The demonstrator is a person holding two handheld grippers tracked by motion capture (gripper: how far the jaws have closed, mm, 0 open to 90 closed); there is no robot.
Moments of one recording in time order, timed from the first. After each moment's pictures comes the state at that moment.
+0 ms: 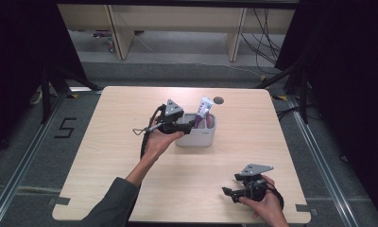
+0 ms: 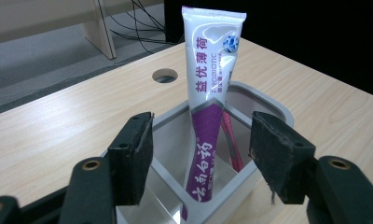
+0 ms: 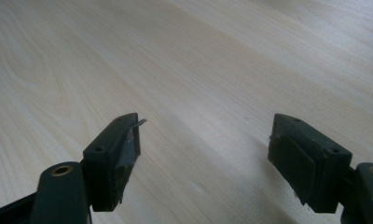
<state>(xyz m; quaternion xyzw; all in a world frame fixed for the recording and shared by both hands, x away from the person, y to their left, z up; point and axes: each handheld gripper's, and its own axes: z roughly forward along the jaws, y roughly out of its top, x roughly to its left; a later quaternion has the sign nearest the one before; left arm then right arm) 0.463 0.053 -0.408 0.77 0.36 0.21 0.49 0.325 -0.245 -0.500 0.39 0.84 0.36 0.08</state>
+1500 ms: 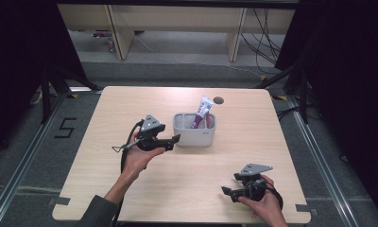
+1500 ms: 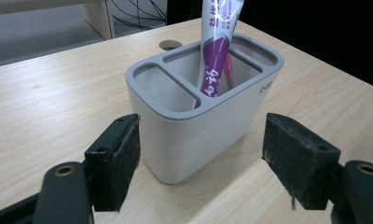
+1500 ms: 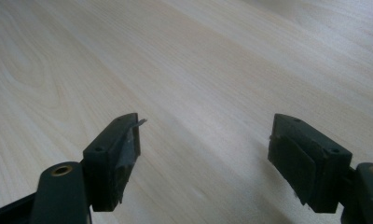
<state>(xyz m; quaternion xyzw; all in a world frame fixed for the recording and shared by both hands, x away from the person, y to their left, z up) 0.419 0.106 -0.429 0.75 0.39 0.18 0.50 0.326 -0.243 -0.501 0.39 0.84 0.37 0.09</state>
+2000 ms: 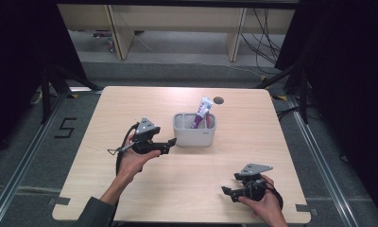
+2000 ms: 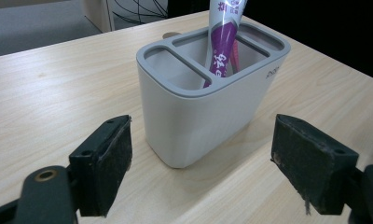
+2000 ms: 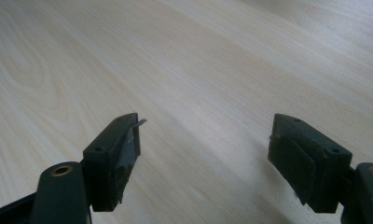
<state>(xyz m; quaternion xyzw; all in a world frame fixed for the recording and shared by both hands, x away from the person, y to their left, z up) 0.416 0.119 -0.436 0.76 0.39 0.17 0.49 0.325 -0.242 -0.501 0.39 0.84 0.37 0.09</state>
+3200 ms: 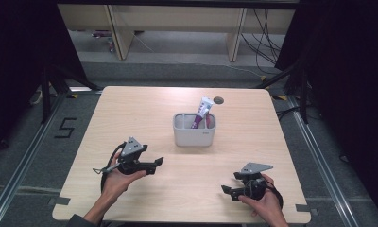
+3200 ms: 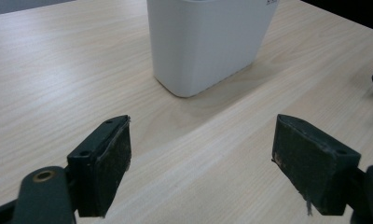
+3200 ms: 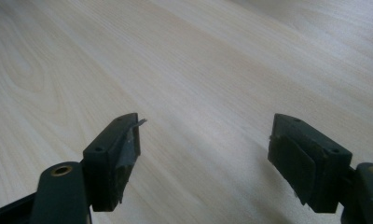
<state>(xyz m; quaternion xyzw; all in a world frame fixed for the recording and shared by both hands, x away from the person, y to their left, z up) 0.369 0.155 -0.469 0.77 0.39 0.17 0.47 0.329 -0.244 -0.500 0.38 0.84 0.37 0.09</state>
